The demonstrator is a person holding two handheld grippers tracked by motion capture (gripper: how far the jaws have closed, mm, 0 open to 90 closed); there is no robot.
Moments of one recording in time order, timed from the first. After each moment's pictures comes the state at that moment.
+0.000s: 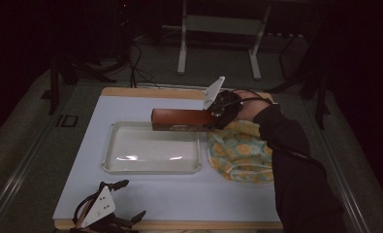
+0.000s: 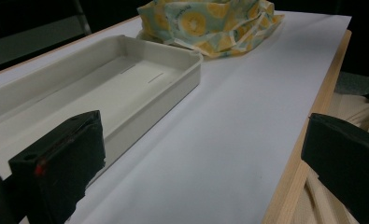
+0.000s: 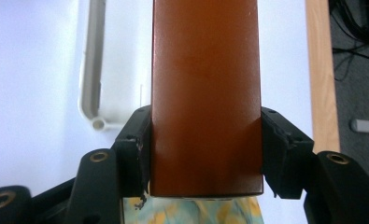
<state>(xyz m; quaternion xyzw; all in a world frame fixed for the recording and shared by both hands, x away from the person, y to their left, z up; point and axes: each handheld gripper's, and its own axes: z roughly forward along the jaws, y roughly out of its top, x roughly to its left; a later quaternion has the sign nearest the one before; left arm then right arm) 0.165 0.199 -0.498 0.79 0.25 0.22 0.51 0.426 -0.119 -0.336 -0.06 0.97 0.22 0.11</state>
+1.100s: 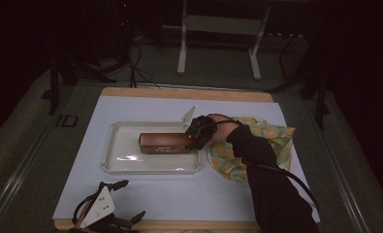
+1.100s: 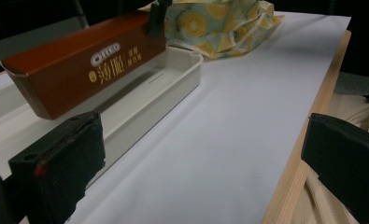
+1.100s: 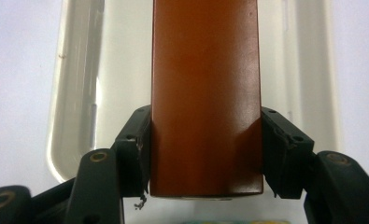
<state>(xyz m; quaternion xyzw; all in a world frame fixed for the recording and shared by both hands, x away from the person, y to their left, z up) 0.164 0.200 -0.498 0.79 0.25 0.22 0.51 0.431 -0.075 -0.444 -0.06 0.97 0.20 0.06</state>
